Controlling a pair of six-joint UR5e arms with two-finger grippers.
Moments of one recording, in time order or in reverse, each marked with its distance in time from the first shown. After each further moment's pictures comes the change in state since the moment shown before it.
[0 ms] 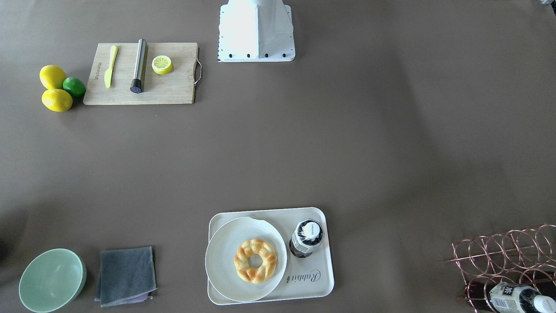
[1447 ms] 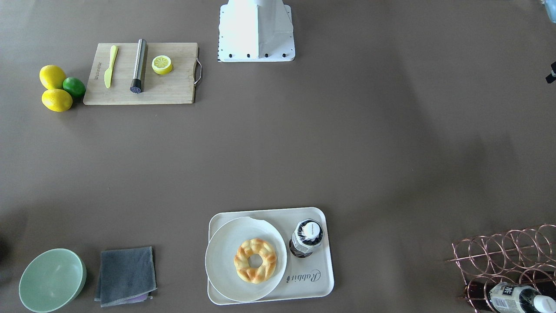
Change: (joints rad) left arm 0.089 -0.036 0.014 0.312 -0.002 -0.002; right arm 0.097 -0.041 -0.094 0.002 0.023 -0.017
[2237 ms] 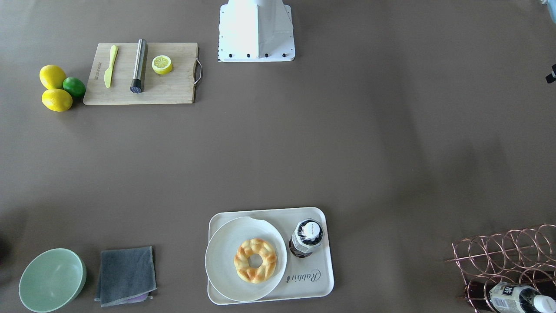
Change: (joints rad) left arm -0.003 -0.057 -0.058 0.209 0.004 0.000; right arm 0.003 -0.007 -0.015 0.002 -0.008 -0.002
